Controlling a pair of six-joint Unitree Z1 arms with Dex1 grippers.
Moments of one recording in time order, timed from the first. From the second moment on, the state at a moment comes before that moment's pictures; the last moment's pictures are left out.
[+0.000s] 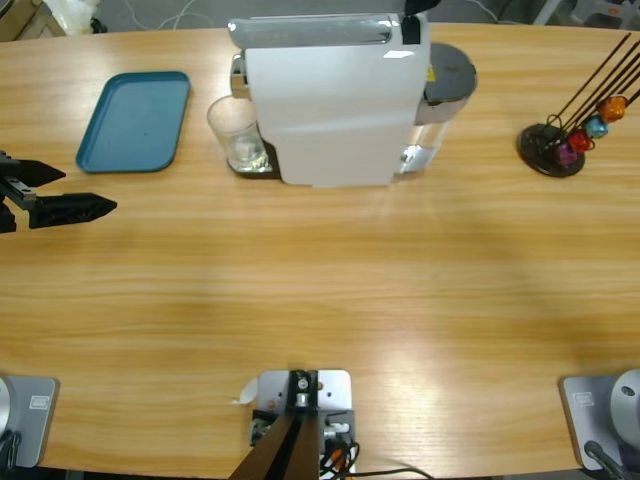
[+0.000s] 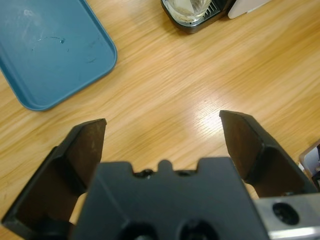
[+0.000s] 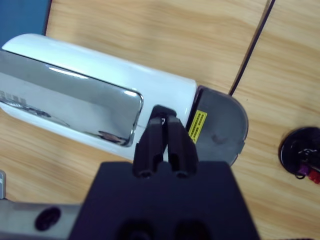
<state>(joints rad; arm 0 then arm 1) -0.57 1.18 -0.72 0.41 -0.03 -0.06 0.63 1.97 -2.15 1.27 -0.01 0.32</state>
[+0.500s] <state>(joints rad) -0.59 1.14 -0.78 0.41 -0.04 -0.01 0.79 1.53 -1.57 0.96 -0.09 0.25</state>
